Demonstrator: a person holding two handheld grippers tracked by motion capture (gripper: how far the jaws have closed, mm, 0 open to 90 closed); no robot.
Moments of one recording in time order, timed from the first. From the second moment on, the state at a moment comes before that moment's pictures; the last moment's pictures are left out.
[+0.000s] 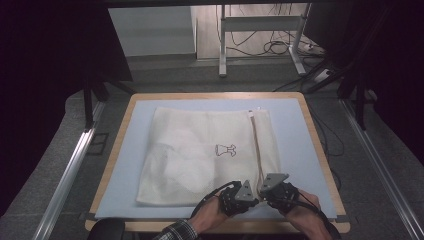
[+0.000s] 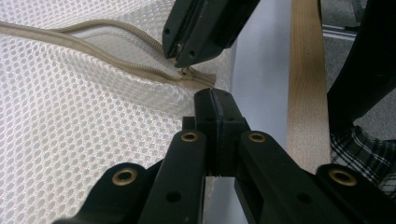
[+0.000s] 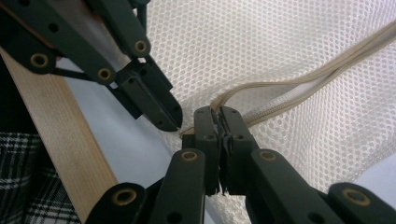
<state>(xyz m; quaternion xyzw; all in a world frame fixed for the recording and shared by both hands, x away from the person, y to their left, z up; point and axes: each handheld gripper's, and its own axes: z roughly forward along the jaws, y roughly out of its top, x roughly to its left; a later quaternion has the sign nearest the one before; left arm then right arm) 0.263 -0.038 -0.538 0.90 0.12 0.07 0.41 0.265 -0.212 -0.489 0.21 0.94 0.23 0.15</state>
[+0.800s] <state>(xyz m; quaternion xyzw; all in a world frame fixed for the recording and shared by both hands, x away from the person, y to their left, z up) 0.263 -0.038 -0.538 0.90 0.12 0.06 0.41 0.286 -0.230 -0.490 0.24 0.92 0.27 0.17</state>
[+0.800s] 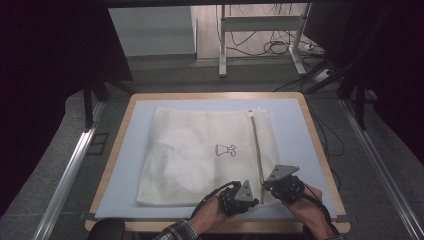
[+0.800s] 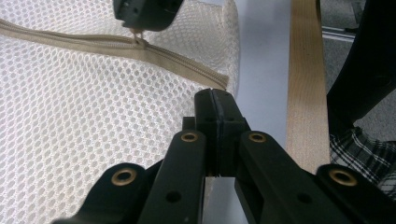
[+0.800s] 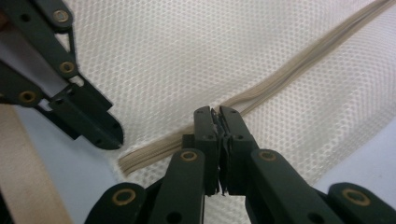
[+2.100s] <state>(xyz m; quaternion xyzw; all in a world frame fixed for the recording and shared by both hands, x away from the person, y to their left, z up) 0.261 -0.037 -0.538 0.90 0.12 0.07 0.41 0.320 -0.225 -0.493 0.25 0.91 0.28 0.17</state>
